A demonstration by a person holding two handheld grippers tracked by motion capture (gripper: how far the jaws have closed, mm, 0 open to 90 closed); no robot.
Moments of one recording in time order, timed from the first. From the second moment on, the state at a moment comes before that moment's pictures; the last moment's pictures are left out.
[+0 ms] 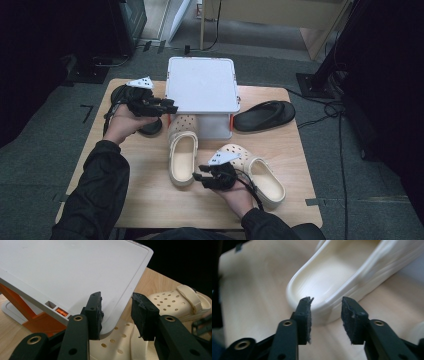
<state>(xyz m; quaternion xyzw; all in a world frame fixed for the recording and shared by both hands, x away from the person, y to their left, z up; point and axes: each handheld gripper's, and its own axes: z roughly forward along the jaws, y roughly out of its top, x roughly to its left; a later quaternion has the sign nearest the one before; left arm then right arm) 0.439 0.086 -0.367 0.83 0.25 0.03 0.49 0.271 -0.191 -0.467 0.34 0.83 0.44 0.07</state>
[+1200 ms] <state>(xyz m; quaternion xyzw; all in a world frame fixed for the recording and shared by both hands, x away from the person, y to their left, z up) 0.439 0.086 -0.367 0.83 0.25 0.03 0.49 0.354 -0.171 -0.459 0.51 0.71 0.45 0.20</state>
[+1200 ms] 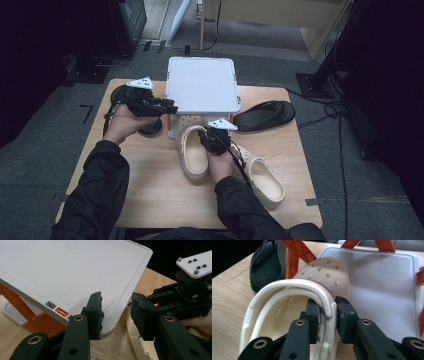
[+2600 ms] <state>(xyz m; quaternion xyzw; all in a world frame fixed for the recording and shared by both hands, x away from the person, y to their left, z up) 0.439 0.088 -0.367 0.83 0.25 0.03 0.49 0.246 -0.191 -0.505 0.38 0.84 0.38 0.06</state>
